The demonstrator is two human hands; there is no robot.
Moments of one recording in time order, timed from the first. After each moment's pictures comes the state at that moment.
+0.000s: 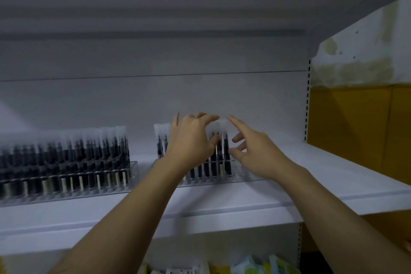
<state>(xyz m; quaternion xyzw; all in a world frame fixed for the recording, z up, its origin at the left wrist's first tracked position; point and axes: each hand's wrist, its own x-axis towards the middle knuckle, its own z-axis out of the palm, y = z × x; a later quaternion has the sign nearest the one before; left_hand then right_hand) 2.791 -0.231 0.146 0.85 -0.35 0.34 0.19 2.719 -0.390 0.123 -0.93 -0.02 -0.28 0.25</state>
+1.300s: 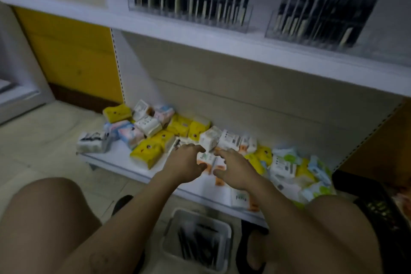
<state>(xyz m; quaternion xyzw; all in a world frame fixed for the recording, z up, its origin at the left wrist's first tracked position) 2.679 -0.014 -0.201 0.97 -0.13 -0.03 0.21 2.674 -0.186 -0.200 -0.97 -0.09 0.11 0.19</state>
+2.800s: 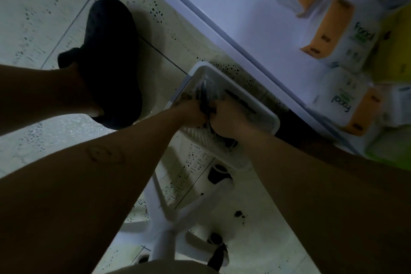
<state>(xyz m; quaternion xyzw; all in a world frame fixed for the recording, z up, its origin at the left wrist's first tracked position) 2.679 -0.013 -0.565 0.81 0.06 -0.51 0.30 2.700 -0.127 -0.552 -0.85 -0.08 0.51 0.12</state>
